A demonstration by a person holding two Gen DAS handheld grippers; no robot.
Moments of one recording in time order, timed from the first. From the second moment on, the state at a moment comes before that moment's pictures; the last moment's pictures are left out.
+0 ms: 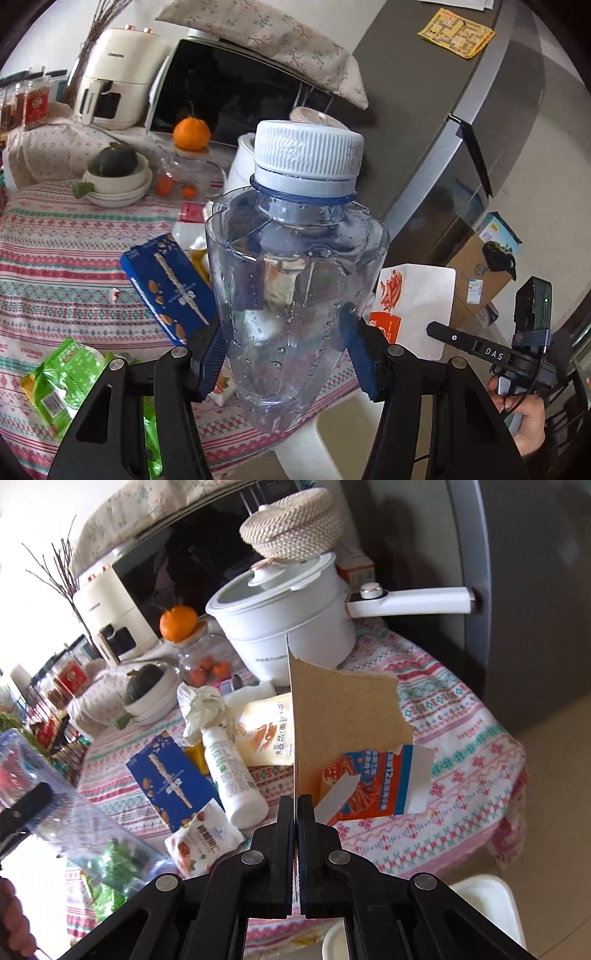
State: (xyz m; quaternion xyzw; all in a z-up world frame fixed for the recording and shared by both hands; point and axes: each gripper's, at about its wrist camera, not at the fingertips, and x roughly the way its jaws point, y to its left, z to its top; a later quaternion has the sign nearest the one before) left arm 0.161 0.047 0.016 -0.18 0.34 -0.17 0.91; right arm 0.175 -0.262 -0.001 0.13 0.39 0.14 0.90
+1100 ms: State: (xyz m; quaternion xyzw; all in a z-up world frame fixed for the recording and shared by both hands) left arm 0.111 -0.154 -0.114 -0.02 0.41 -0.31 0.86; right arm 0.075 -0.376 -0.093 0.20 0.52 0.12 0.82
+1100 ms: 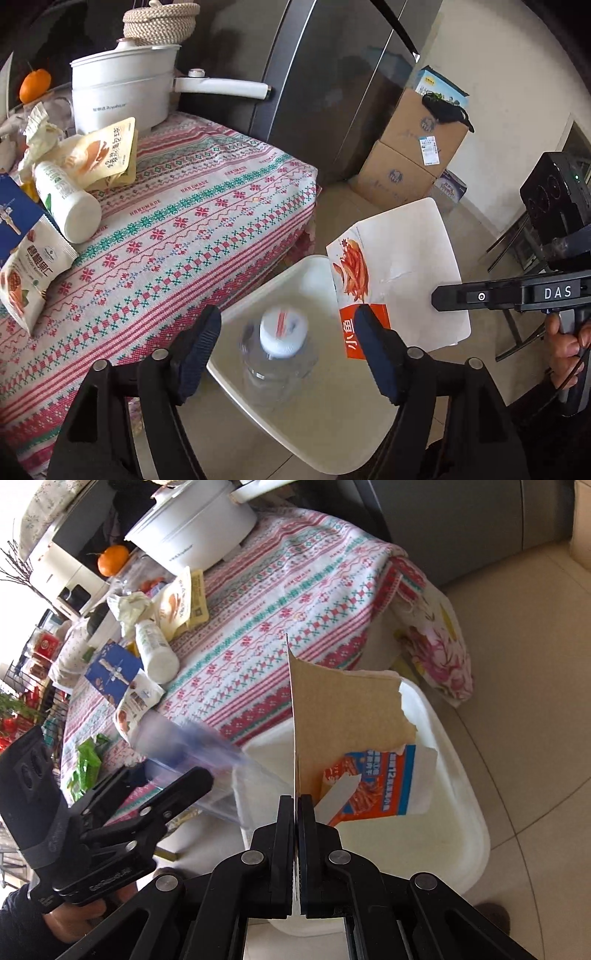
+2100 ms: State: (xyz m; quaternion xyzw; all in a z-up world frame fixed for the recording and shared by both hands) left arm 0.090 -0.052 -0.080 0.06 0.46 -0.15 0.87; right arm 0.100 -0.326 -0.108 0.15 0.57 0.09 0.81
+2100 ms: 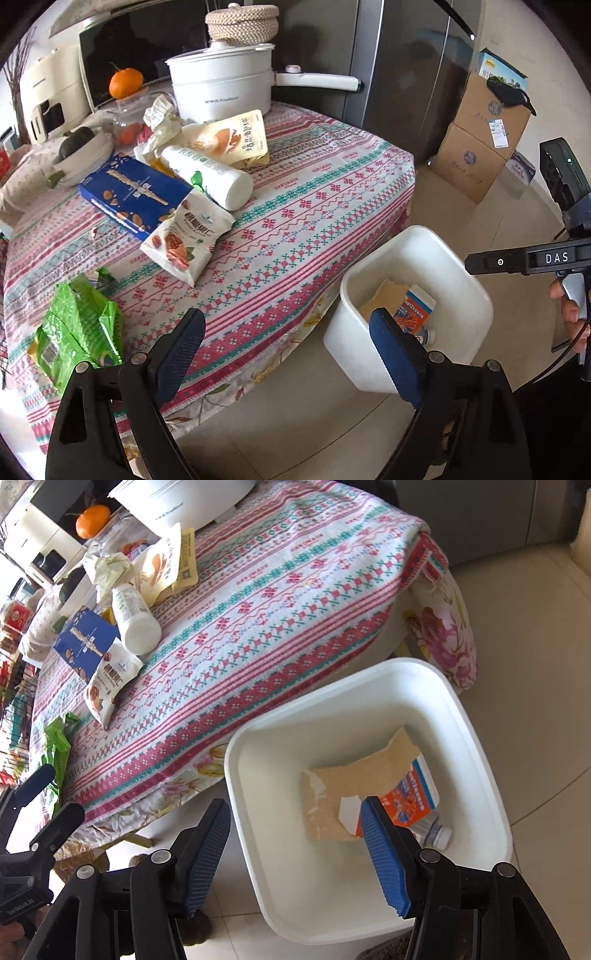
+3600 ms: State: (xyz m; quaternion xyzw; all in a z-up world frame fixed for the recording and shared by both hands) left arm 0.128 0.125 -0.143 0.04 0.57 -0.04 0.82; right arm 0.179 -0.086 -0.115 -0.02 0.53 0.15 0.83
